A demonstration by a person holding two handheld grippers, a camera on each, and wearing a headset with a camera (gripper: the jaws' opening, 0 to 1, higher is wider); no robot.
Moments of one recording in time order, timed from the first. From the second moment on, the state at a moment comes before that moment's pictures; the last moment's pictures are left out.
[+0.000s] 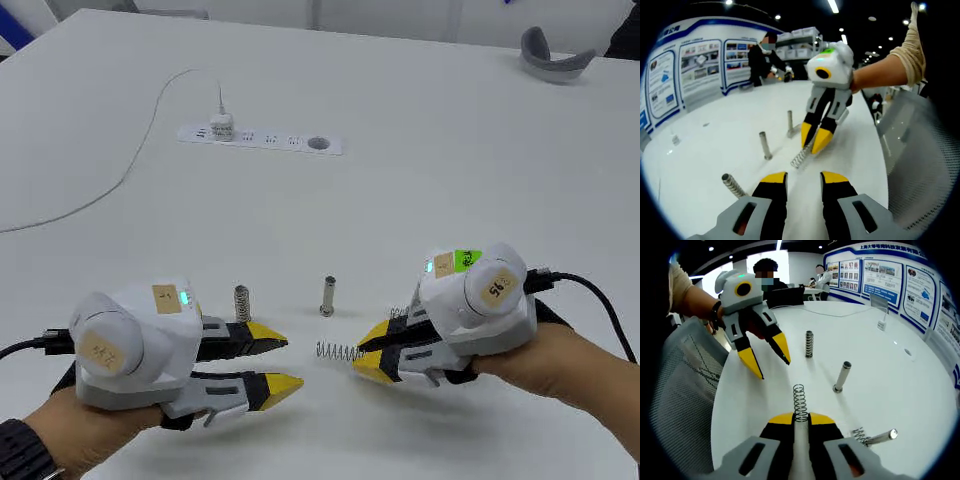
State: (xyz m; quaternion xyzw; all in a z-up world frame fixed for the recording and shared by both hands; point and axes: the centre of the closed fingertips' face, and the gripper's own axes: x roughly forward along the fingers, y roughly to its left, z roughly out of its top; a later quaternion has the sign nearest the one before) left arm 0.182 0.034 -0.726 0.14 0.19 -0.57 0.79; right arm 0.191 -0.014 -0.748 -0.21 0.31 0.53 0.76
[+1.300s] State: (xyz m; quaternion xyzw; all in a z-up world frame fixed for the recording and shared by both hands) left arm 0.172 0.010 -0.738 0.21 0.17 -0.60 0.75; right arm 0.166 0.001 -0.727 -0.25 0.31 0.57 0.72
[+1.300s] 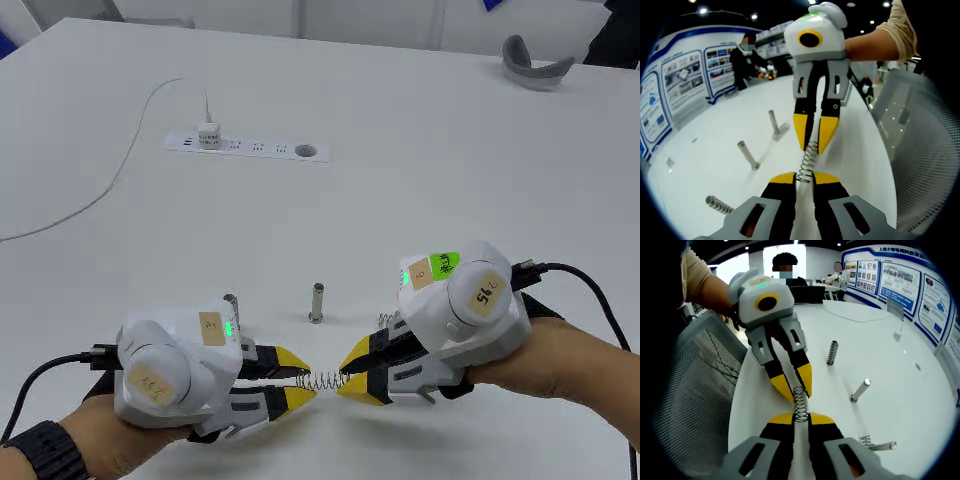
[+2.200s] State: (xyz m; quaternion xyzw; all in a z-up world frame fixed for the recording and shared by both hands) left arm 0.173 0.005 -0.732 0.18 0.17 -0.60 0.76; right arm 0.170 0.034 -0.688 -0.25 0.25 0.58 0.73
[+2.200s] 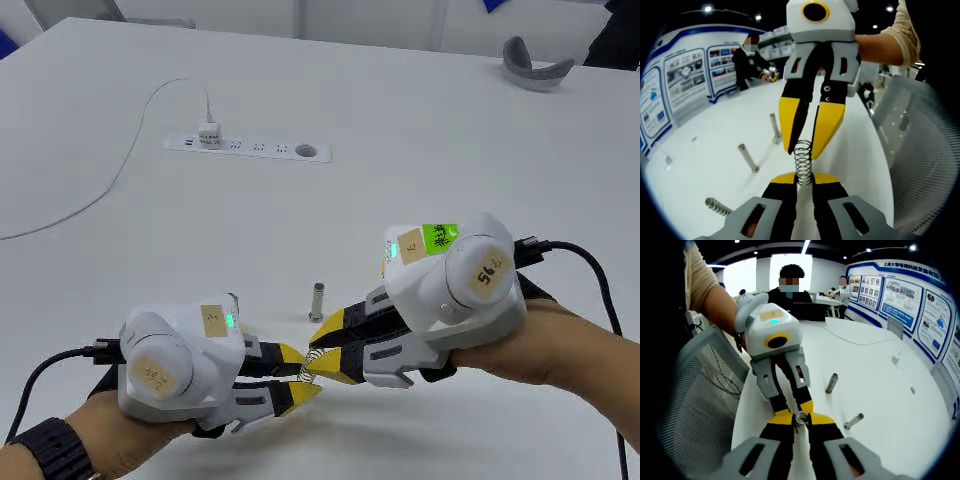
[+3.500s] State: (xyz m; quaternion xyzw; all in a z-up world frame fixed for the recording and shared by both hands) left arm 0.174 0.030 -0.727 0.12 0.19 -0.58 0.78; right arm 0.186 0.024 -0.675 -0.25 0.24 0.56 0.75
